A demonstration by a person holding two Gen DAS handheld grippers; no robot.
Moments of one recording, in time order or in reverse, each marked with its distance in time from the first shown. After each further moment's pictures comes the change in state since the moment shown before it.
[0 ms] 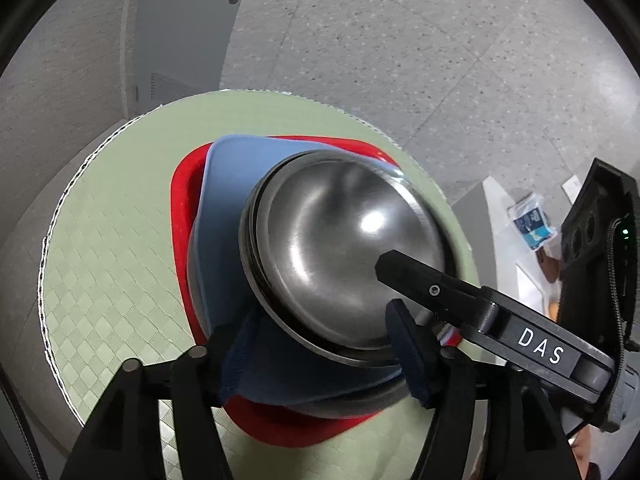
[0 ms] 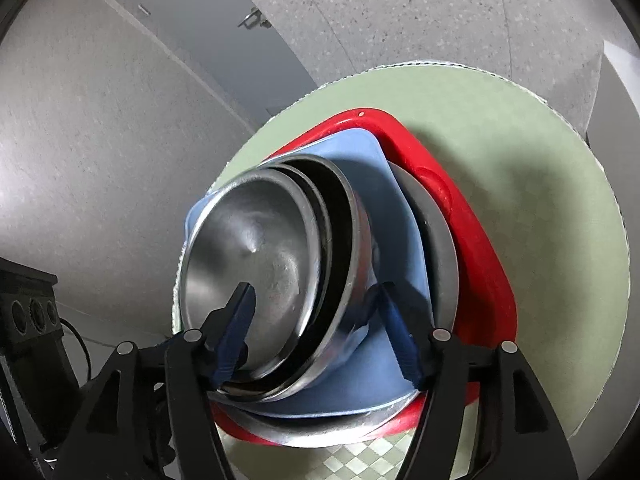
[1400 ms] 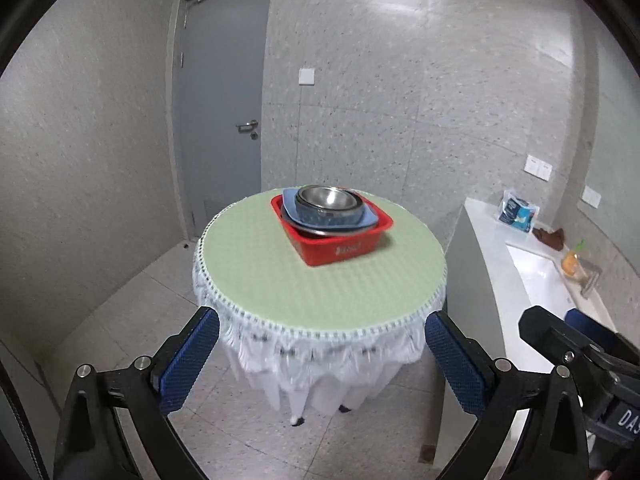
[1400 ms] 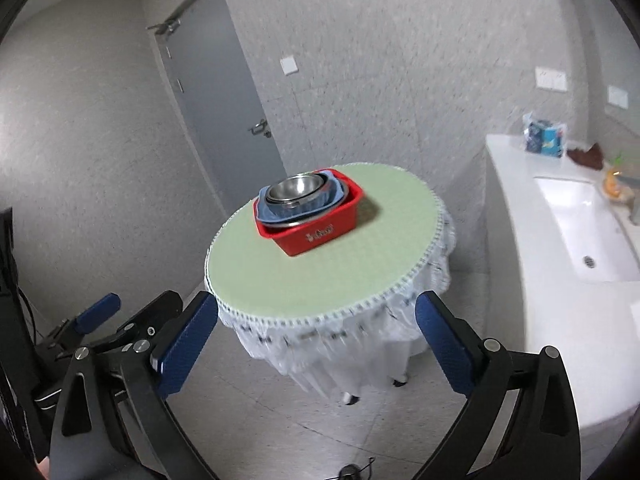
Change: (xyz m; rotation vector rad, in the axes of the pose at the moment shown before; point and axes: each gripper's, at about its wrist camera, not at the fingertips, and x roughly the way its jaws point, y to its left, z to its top) left arm -0.337 -0.050 -0.447 0.275 -0.468 0.203; right arm -0.289 0.076 -0.368 -0.155 -0.512 -0.241
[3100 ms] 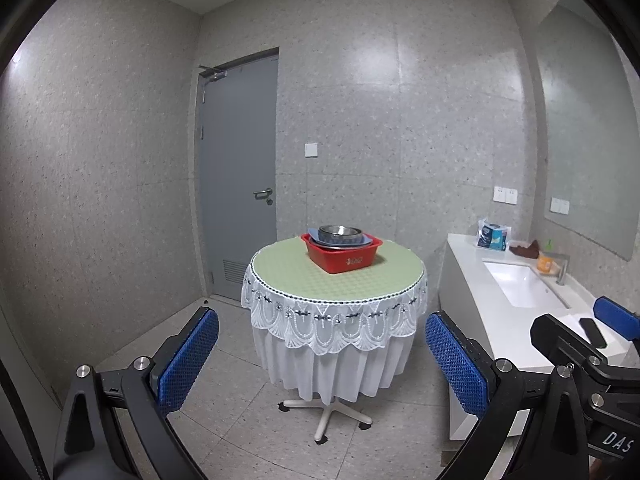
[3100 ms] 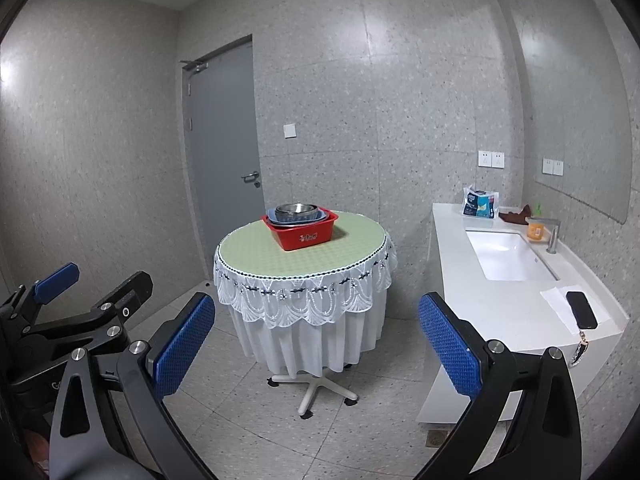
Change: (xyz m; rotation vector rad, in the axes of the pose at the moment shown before) left arm -0.258 0.077 -0.217 0.053 -0.259 -0.007; right arm -0.204 0.081 -0.167 -0.136 -0.270 -0.139
